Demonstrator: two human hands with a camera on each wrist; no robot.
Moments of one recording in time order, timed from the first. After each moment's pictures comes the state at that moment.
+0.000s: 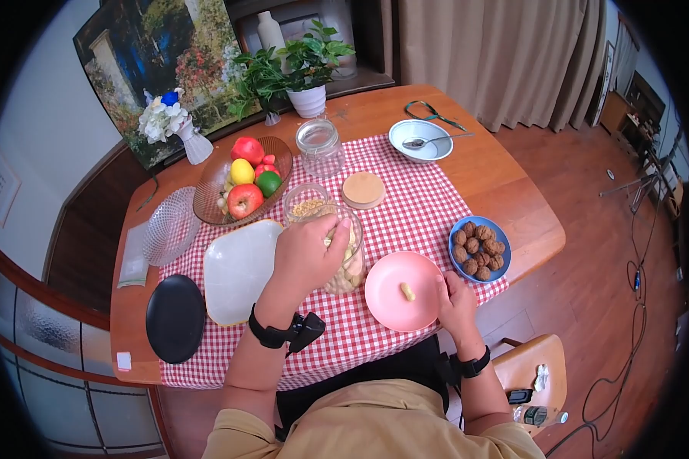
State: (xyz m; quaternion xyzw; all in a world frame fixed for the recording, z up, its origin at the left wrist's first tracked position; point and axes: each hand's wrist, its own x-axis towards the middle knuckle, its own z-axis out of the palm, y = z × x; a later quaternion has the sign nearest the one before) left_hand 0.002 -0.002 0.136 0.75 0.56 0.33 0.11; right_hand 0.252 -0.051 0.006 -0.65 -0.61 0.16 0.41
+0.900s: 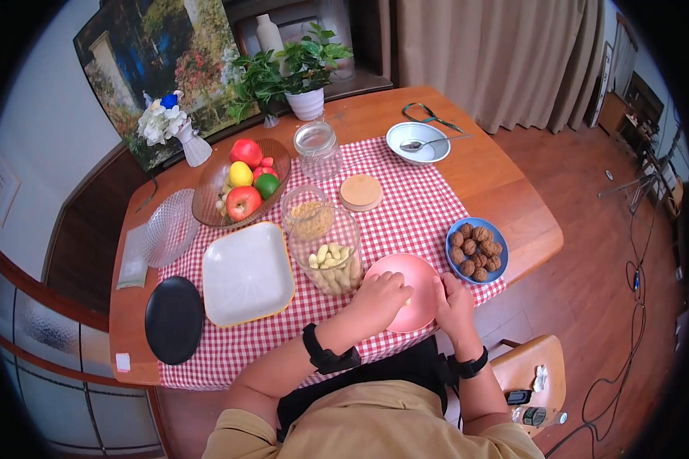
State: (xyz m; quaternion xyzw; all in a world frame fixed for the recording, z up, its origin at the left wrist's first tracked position) left_hand 0.066 -0.025 0.032 0.93 0.31 0.20 0.08; right_hand 0.253 -0.051 0.005 -0.65 -0.62 0.16 0.42
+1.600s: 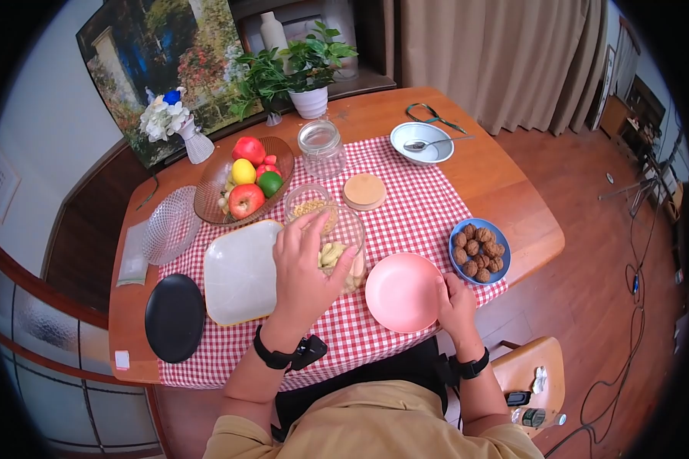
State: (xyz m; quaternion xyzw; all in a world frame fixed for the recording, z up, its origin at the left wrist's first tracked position) left_hand 0.000 -0.027 0.112 0.74 0.52 0.43 -0.05; right_hand 0.250 -0.052 0.007 -0.65 -0.62 0.16 0.42
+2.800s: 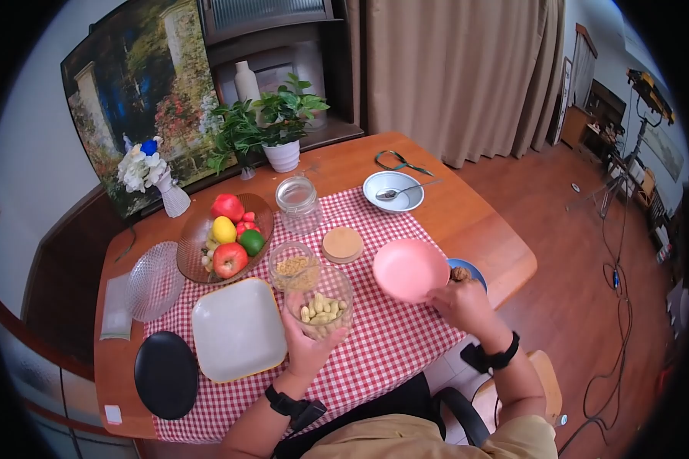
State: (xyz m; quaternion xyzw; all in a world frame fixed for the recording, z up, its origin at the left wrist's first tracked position) left_hand -0.004 -0.023 0.026 0.58 0.43 0.62 0.31; right_hand 0.287 -0.014 0.099 -0.51 -0.83 0.00 0.23
